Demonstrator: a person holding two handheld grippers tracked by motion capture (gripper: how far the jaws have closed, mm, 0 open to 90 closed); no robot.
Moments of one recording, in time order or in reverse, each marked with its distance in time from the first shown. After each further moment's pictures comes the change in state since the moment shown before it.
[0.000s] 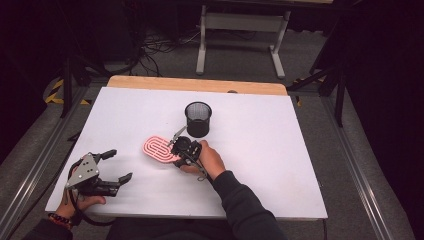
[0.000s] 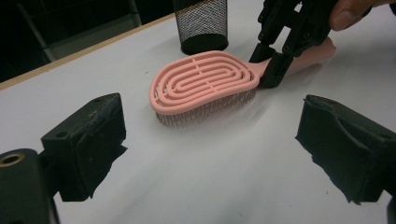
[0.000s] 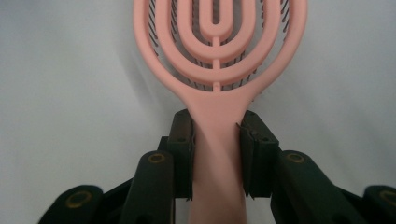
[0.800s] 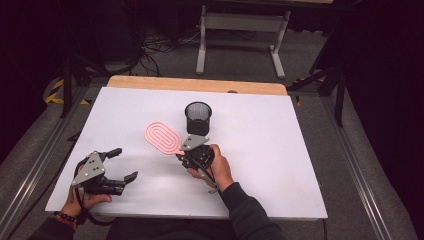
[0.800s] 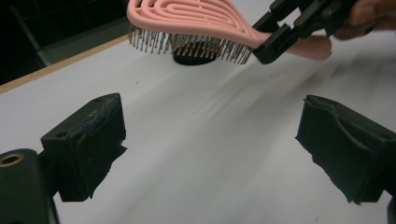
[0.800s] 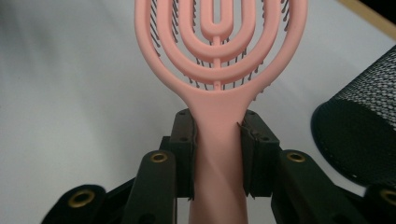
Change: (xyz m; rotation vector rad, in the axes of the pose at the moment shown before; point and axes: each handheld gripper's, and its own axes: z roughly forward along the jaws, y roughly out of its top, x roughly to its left) left arm -0.007 0.015 0.013 -0.015 -0.026 -0.013; right arm 0.014 -0.037 -0.031 -0.391 -0.176 -0.014
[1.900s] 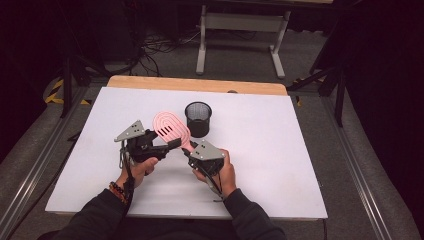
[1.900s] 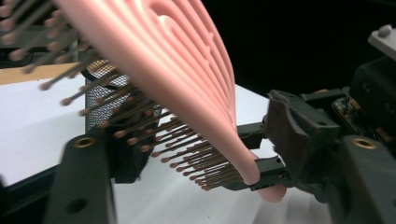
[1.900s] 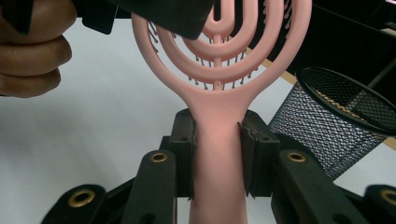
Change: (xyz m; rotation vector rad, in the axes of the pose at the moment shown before) left arm -0.002 0.067 0.107 -0.164 -0.215 -0.326; right arm 0.008 -0.019 -0.025 -0.255 -0.195 0.001
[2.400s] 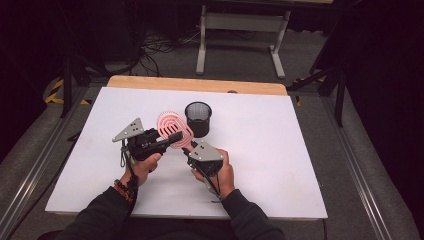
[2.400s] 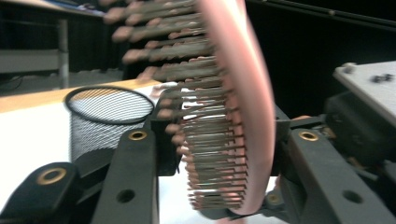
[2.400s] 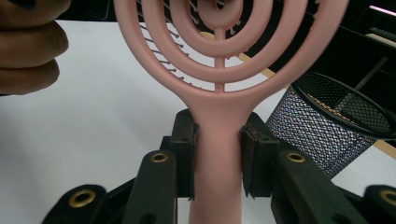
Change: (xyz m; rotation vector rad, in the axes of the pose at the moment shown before) left arm -0.013 0.010 0.003 -0.069 -0.053 0.064; right arm 0.004 0.001 0.002 -0.019 -0.039 -0.002
